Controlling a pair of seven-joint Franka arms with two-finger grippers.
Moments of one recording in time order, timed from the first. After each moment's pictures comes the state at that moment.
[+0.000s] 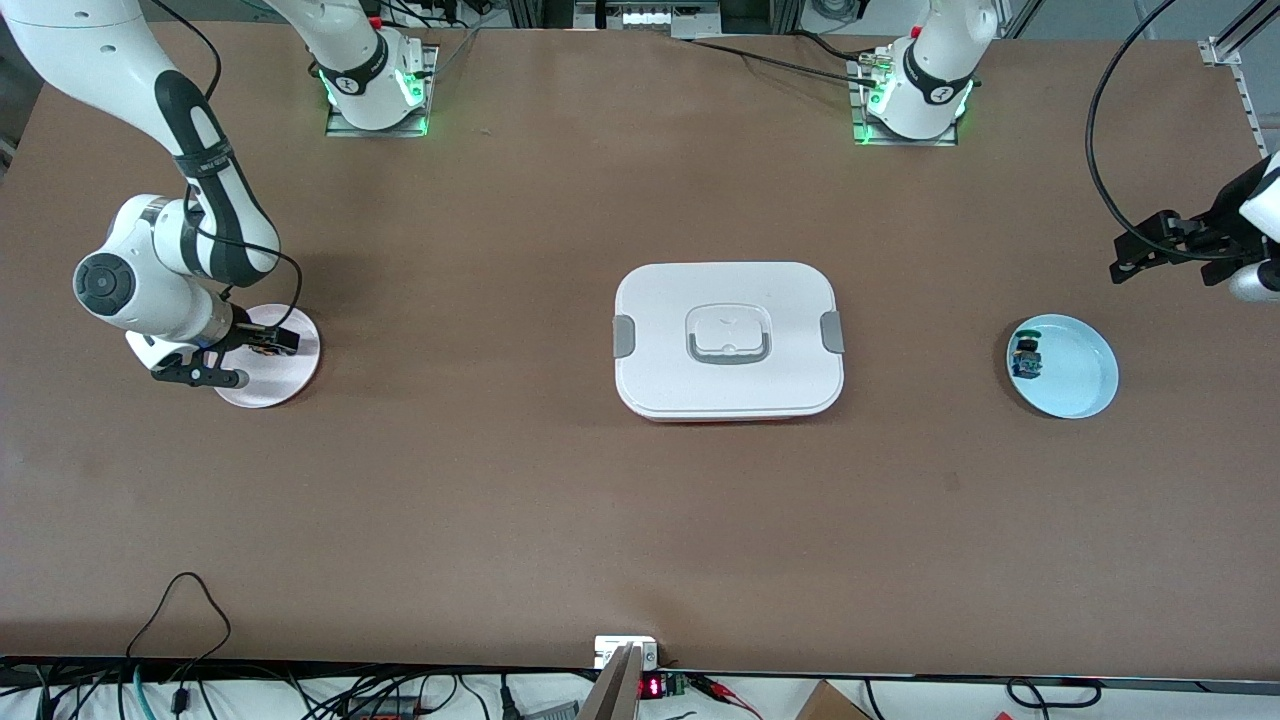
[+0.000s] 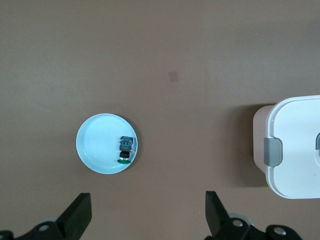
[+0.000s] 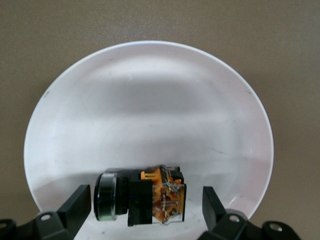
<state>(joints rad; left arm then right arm) 0.09 0.05 -0.05 -1.57 0.01 1.62 0.05 -0.01 0.42 -0.16 -2.17 -0.03 2.47 -0.04</state>
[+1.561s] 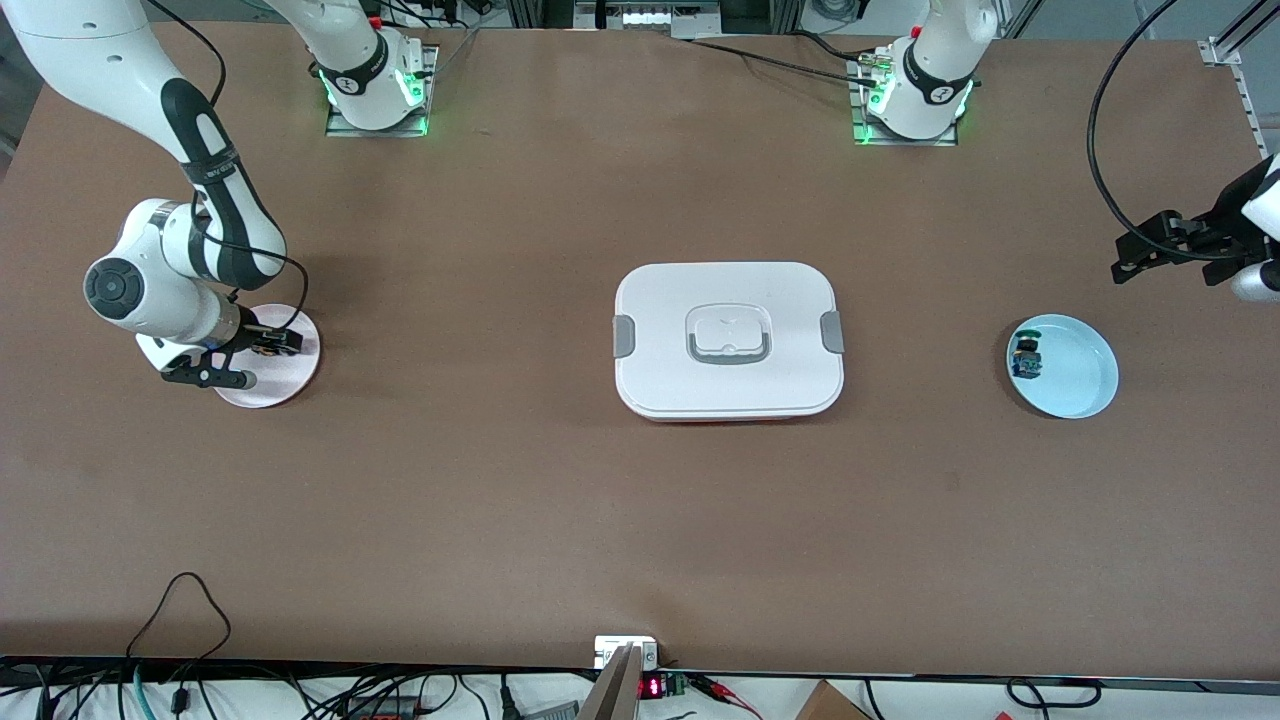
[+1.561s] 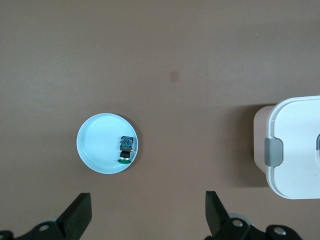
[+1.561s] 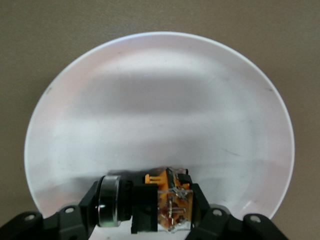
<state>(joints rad) 0.09 0.05 -0.05 -1.57 0.01 1.62 0.05 -0.01 0.44 -0.14 -2.18 -0.02 2.48 -0.05</state>
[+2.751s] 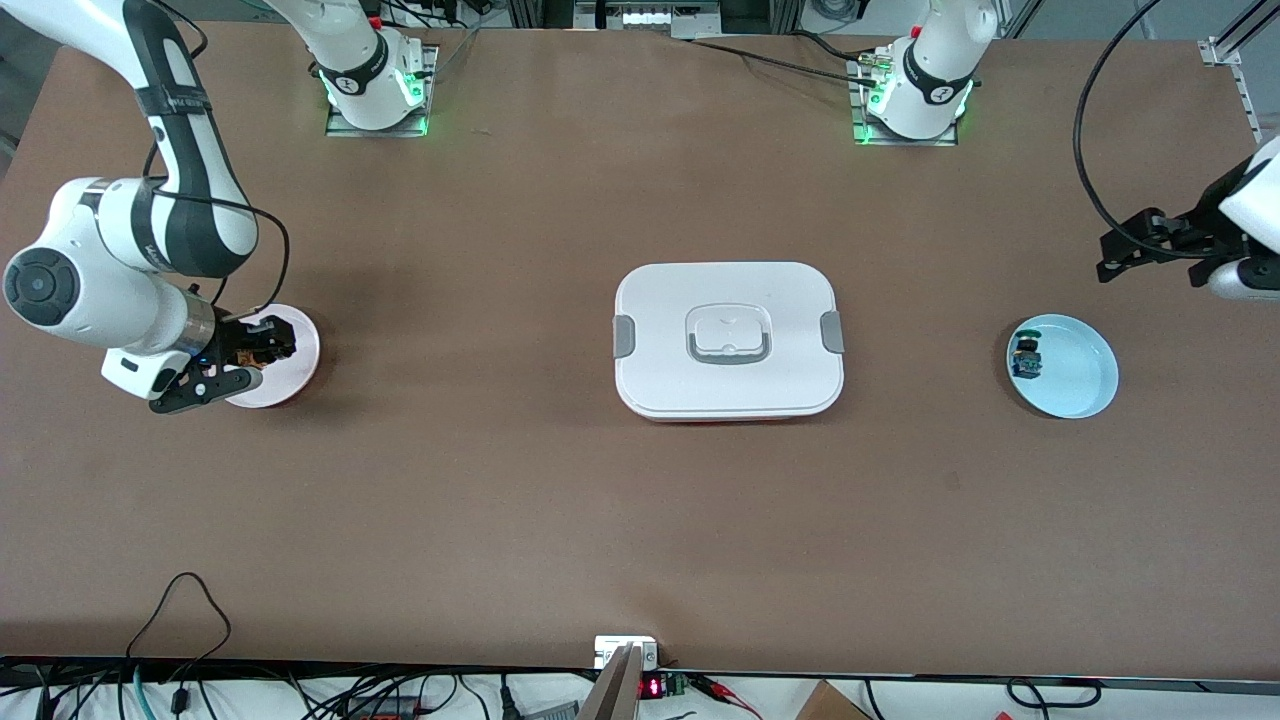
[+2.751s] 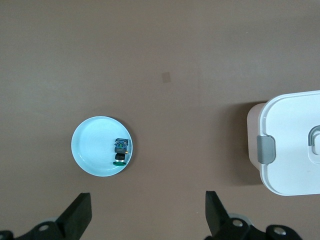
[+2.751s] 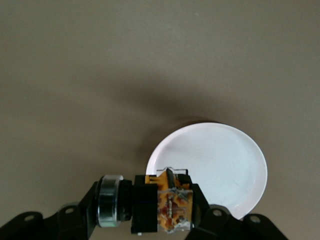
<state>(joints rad) 0.06 0.06 -0.07 -1.56 0.01 1.62 0.05 -0.01 0.29 0.00 -1.90 -0.02 2.05 -0.38</state>
